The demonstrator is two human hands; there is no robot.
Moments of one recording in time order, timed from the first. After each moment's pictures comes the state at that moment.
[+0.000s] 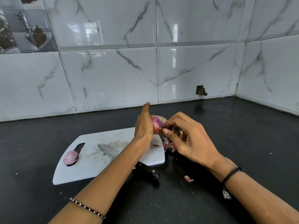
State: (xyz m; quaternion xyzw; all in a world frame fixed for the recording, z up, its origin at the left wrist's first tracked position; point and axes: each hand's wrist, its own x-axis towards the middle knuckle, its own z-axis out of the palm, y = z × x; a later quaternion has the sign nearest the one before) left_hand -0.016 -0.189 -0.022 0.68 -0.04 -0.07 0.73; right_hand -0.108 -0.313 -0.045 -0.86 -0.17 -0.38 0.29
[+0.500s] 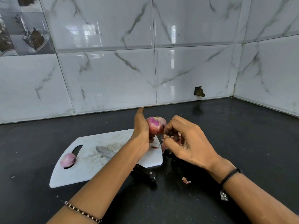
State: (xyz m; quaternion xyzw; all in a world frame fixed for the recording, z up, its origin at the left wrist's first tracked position) left_hand -0.021 -0.187 -0.013 0.64 0.02 -0.15 0.76; right_hand -0.116 -0.311 -0.042 -0.87 -0.17 -0.37 0.28
